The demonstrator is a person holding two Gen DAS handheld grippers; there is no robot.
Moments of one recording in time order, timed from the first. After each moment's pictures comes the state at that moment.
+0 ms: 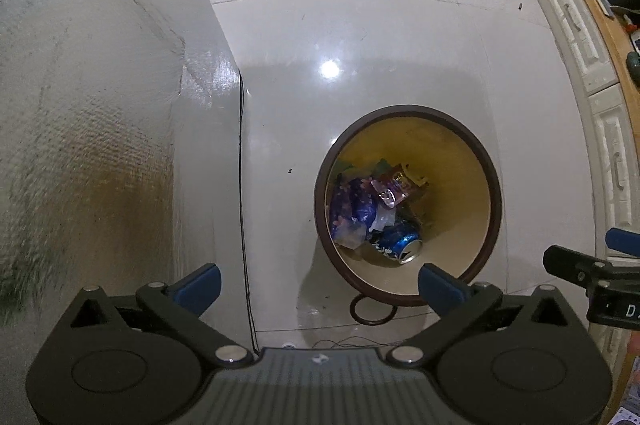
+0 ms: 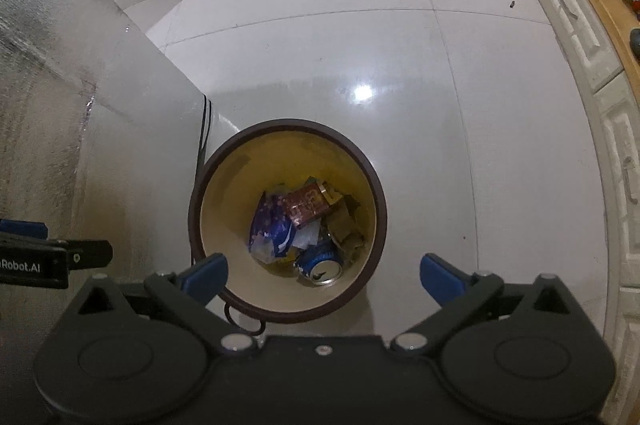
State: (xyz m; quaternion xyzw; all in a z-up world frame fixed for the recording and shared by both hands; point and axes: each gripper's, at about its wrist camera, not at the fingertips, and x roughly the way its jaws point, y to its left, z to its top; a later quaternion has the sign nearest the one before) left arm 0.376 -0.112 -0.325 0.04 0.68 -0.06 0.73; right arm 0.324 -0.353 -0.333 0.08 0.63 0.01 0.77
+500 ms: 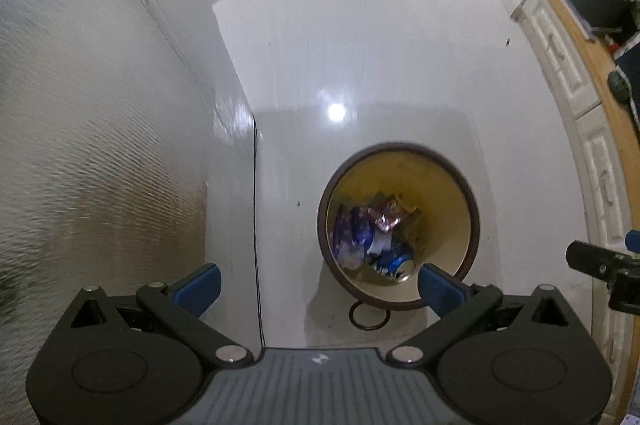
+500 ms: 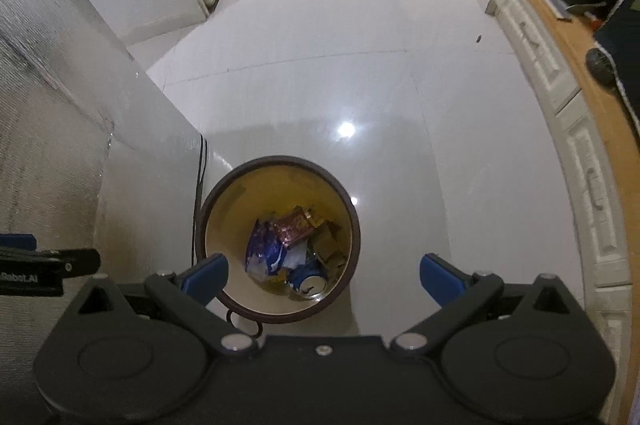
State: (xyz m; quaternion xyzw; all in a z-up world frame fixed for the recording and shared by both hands) left arm 0.342 -0.116 -0.244 0.05 0.62 -0.05 0.78; right arm 0.291 -0.365 -0.259 0.08 0.58 -0.02 0.81
